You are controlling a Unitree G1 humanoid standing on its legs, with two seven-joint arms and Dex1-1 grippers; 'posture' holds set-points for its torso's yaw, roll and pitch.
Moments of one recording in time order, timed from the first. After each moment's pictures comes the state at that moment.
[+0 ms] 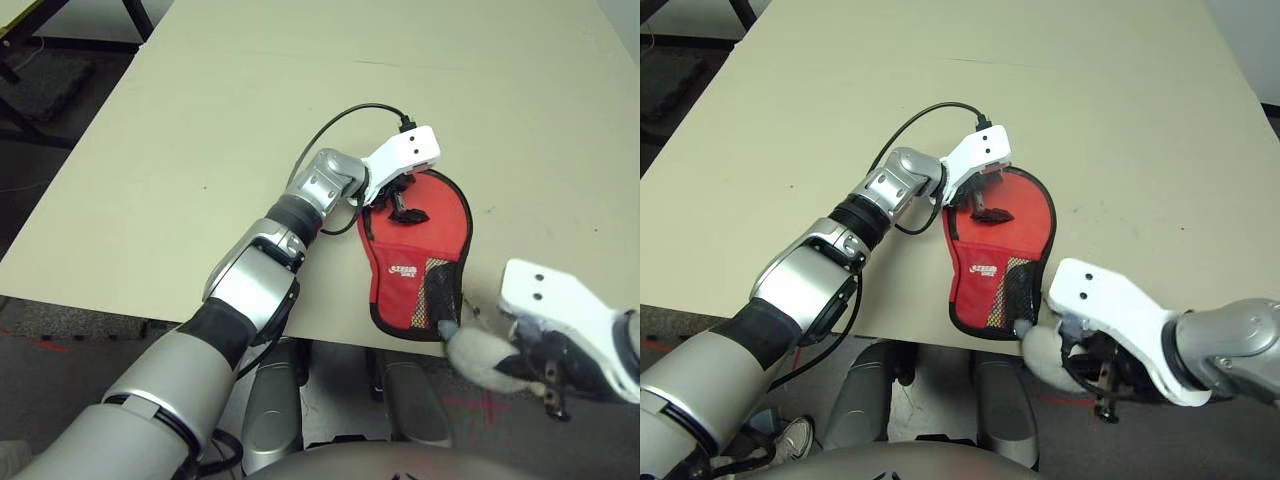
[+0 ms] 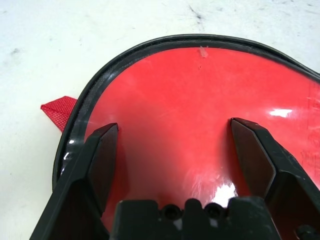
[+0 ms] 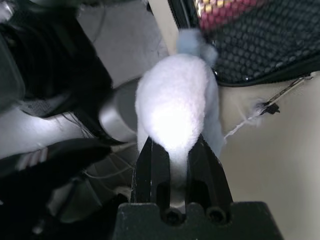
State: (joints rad) left arm -1.20 -0.02 -0.37 1.07 0.08 0.19 -0.93; right arm 0.06 -1.33 -0.07 -0.94 0.77 1.21 0.76
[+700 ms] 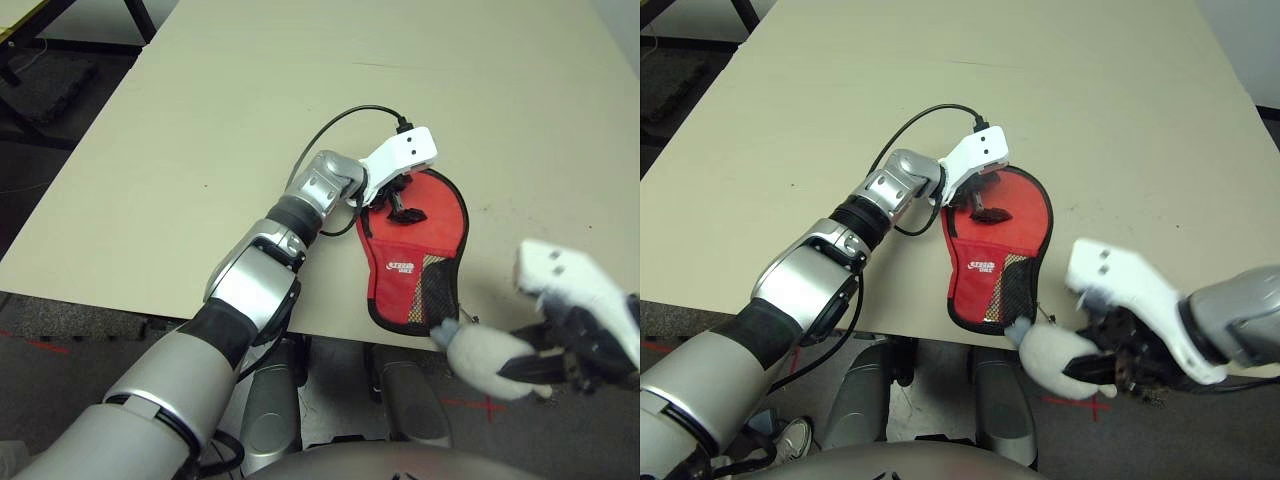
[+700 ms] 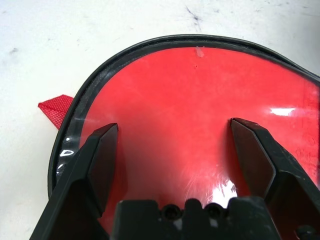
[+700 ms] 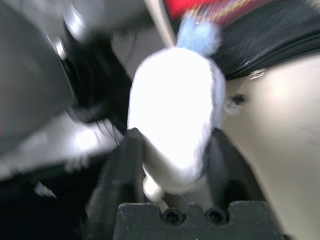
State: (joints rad) left arm -1.17 0.02 -0.32 1.02 0.09 0.19 -0.97; right arm -0.03 -1.40 -0.49 -0.65 1.09 1.36 1.09
